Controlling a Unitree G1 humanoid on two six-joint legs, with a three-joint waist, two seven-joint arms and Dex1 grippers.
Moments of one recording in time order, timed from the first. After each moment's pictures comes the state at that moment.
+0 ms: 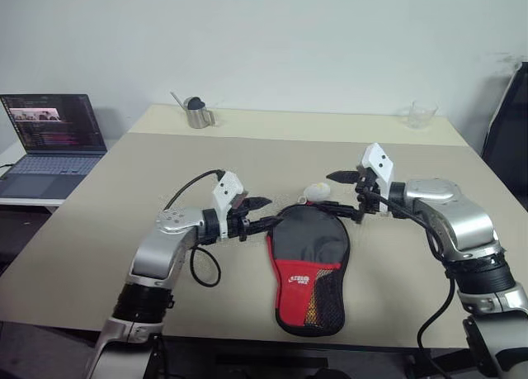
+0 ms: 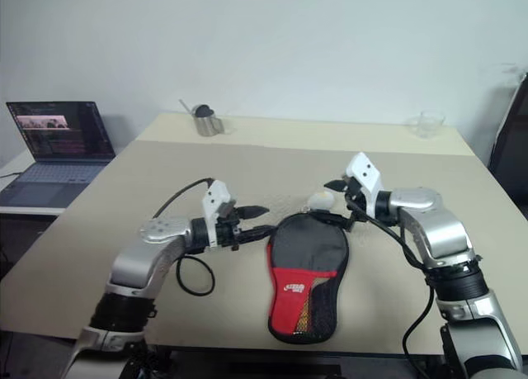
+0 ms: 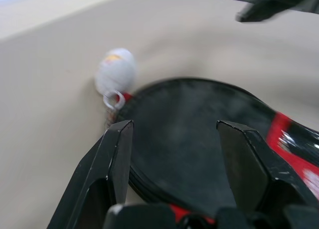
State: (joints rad) left arm -0.58 0.42 -0.04 0.04 -0.22 0.47 -0.93; right arm -0.74 -0.58 0.09 0.00 0.29 0.63 0.99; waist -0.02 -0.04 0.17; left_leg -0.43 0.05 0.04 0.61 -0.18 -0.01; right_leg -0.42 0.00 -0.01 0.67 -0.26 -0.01
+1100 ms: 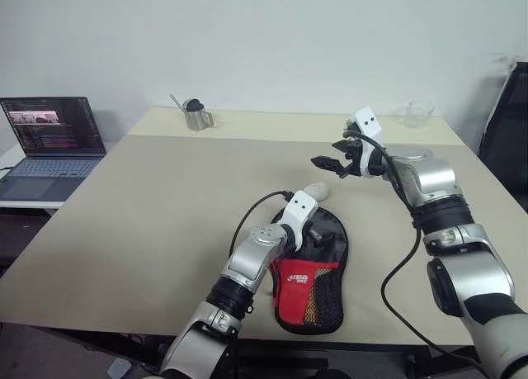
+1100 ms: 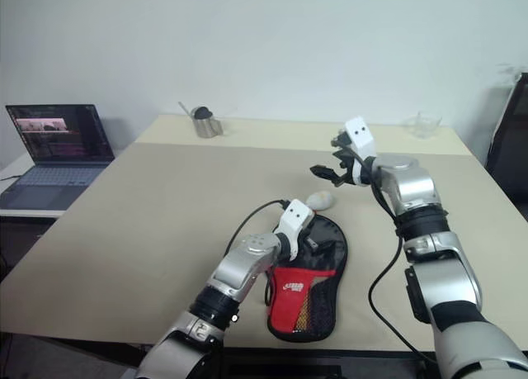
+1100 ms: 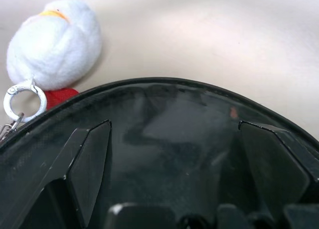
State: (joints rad) left arm -0.70 0.02 -0.26 0.40 -0.05 0.48 -0.49; right arm -1.19 -0.37 0.05 0.78 0.17 0.57 0.66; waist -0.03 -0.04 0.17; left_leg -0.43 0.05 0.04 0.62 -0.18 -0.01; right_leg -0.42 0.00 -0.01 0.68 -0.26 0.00
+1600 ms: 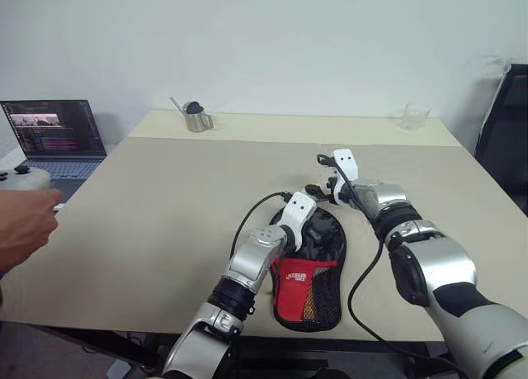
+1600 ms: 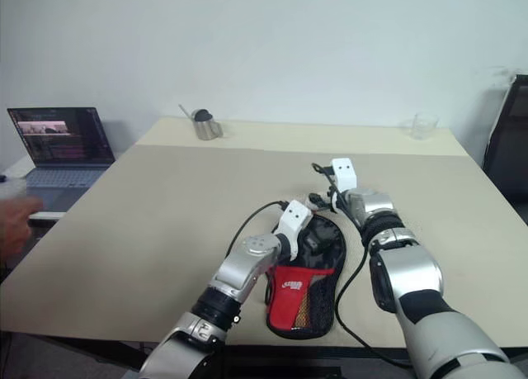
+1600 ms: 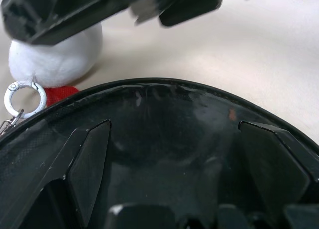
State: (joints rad) left arm -0.67 0.02 -0.25 0.38 -0.04 0.48 -0.49; right arm -1.25 -0.18 -0.08 1.25 0.14 0.39 0.39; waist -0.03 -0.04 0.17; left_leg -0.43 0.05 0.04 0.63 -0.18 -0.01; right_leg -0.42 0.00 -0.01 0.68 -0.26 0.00
